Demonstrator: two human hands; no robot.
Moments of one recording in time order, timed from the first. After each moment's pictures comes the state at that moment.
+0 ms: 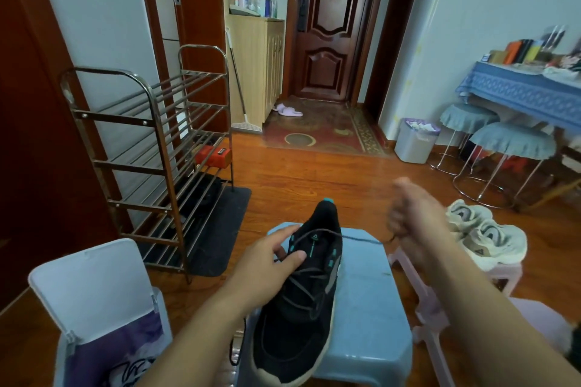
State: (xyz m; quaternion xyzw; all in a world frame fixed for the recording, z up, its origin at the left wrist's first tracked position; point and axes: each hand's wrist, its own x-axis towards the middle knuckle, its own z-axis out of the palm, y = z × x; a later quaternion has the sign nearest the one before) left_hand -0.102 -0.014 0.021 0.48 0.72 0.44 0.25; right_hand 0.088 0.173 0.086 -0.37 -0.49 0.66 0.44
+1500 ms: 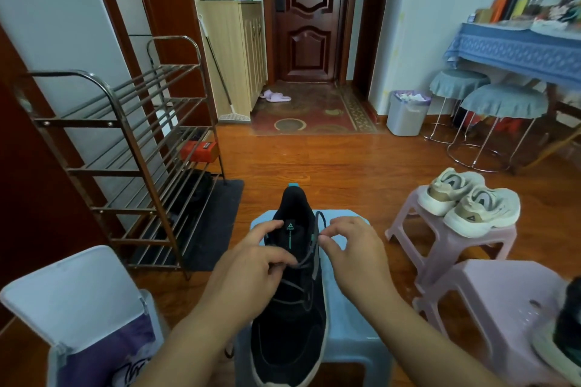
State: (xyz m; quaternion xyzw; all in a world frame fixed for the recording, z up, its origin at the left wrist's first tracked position) left_hand -0.078 -0.021 0.021 0.60 0.76 0.26 0.05; right_hand 0.081 0.093 0.028 -0.43 -0.80 0.27 0.31
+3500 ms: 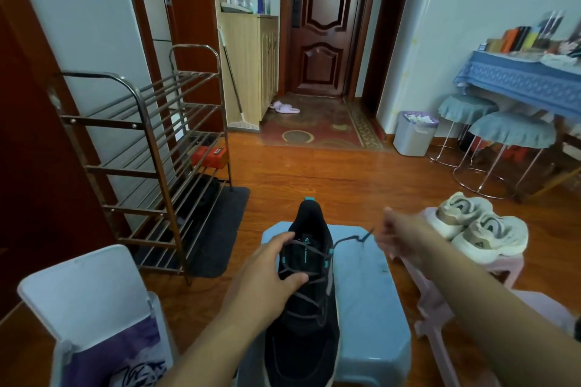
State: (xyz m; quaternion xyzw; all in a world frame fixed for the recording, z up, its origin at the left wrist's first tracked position) left_hand -0.080 -0.017 0.014 0.45 0.79 0.39 0.17; right_hand 0.100 0.216 0.043 -0.57 -0.51 0.60 0.24
